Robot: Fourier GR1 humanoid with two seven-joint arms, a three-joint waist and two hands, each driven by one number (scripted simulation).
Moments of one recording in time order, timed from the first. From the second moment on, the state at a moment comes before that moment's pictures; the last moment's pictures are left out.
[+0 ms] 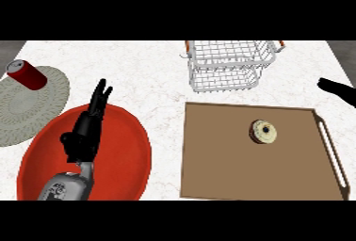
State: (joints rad) left arm -0.15 0.14 -0.16 -1.55 -0.05 0.26 0.04; right arm -0.23 -0.85 -0.03 -2.17 -0.18 0.51 0.71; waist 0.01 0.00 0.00
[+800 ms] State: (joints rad) left arm -0.12 0.10 -0.16 -1.58 -0.10 0.25 0.05; right arm -0.25 -0.78 0.07 -2.15 -0.05 0.61 0.83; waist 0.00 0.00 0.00
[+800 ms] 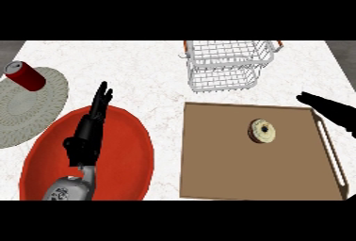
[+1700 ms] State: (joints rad) left arm -0.14 0.07 -0.14 -1.58 -0.13 0.23 0.07; right arm -0.24 -0.67 0.12 -2.08 0.34 0.72 0.64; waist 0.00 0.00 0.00
